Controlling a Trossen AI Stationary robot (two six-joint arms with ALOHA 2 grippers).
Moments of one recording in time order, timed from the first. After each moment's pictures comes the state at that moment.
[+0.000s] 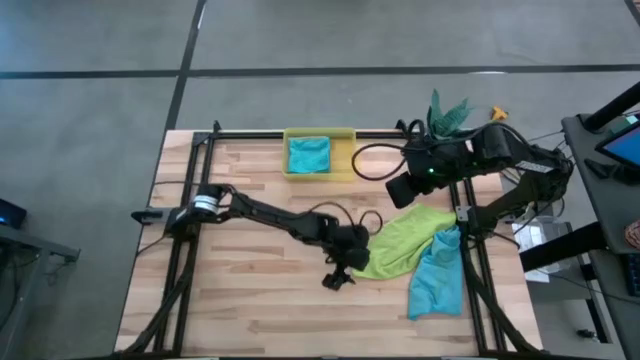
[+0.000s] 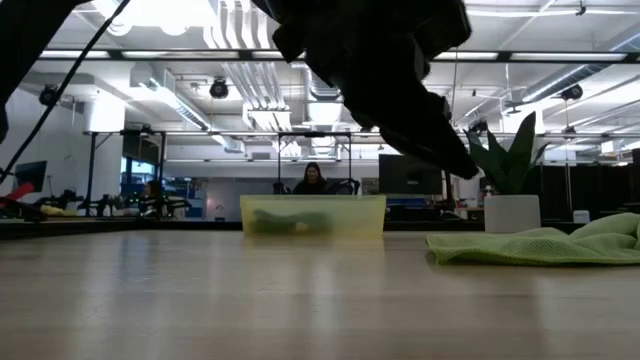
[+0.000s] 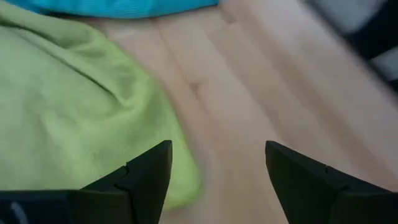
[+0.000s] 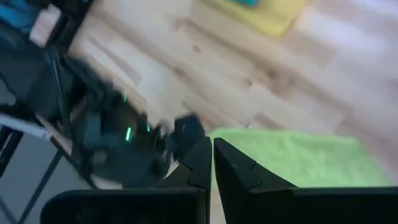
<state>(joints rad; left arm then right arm) -0.15 2.16 1.68 -0.36 0.32 0.24 0.06 1.43 1.88 -1.49 0.15 1.02</state>
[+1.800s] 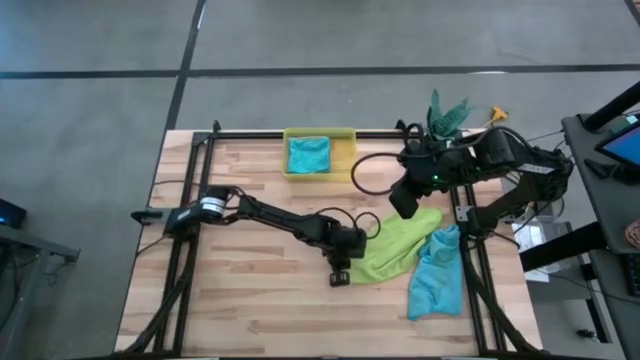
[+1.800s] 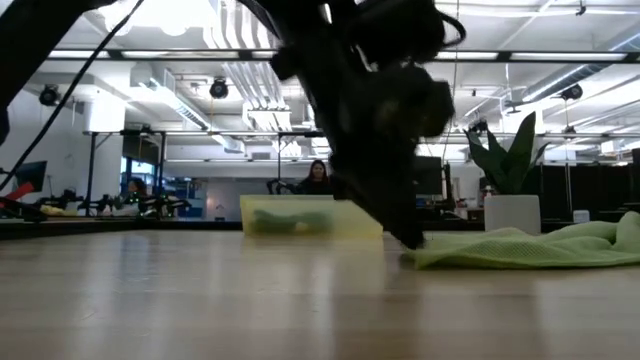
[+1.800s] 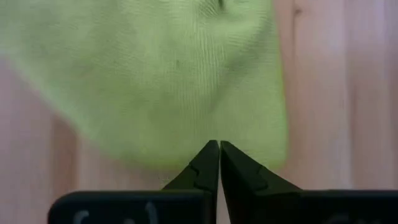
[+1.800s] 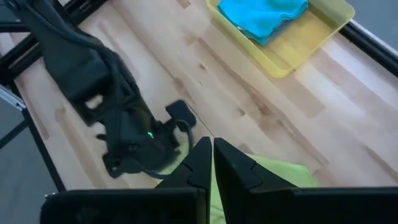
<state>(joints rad) -0.14 2.20 1.68 -0.52 0.20 -0.23 0.13 1.43 1.89 -1.45 0.24 0.76</state>
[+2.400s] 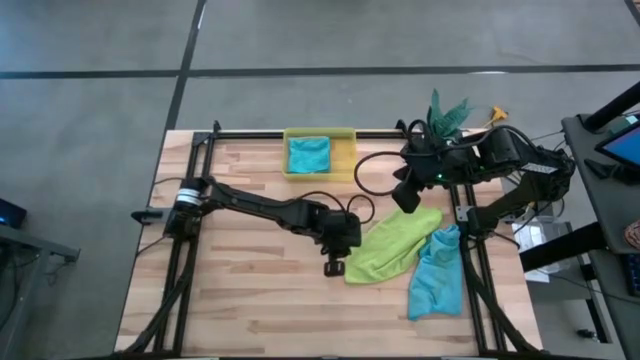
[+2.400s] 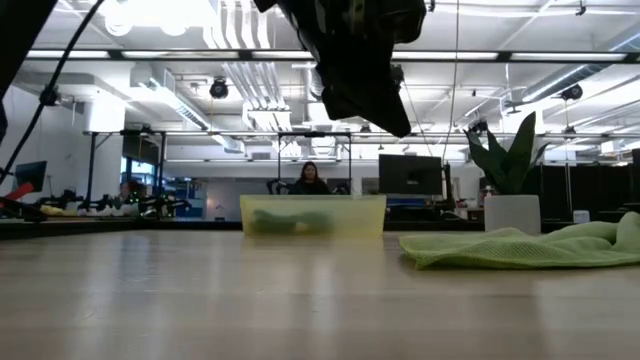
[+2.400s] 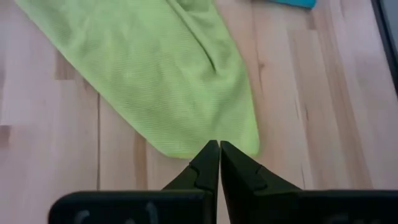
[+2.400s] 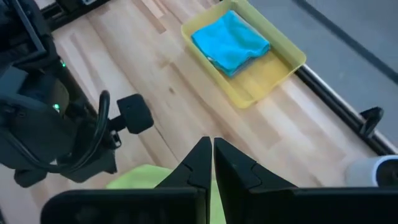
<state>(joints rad) -0.13 2.01 1.68 -0.60 0.10 -0.13 0.13 1.41 1.89 -1.46 0.40 0.62</state>
